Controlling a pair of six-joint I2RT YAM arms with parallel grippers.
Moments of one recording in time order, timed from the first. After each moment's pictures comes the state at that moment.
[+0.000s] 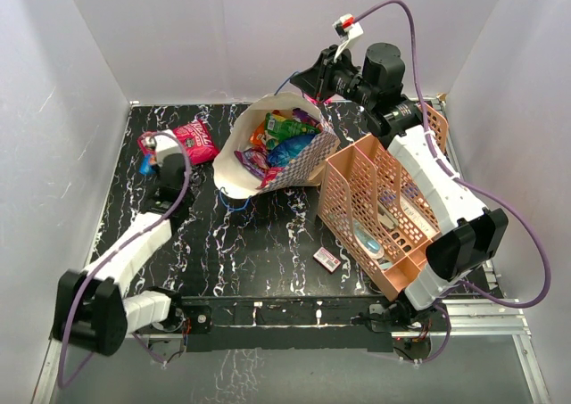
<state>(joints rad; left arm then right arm) -0.27 1.10 0.73 0.03 -0.68 -0.20 0.40 1.62 1.78 -0.14 -0.50 0.29</state>
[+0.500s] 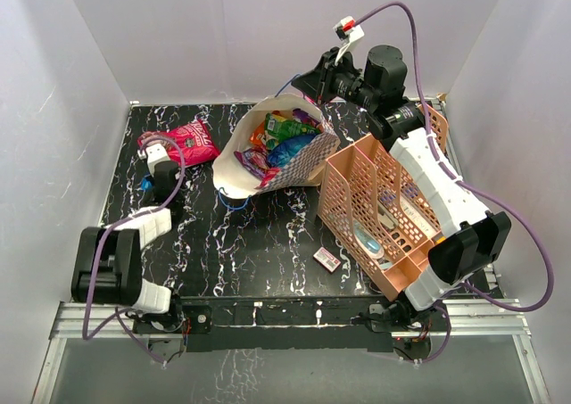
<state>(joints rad) -0.07 1.38 0.58 0.28 -0.48 -0.29 0.40 1.60 1.75 -0.14 -0.51 0.26</state>
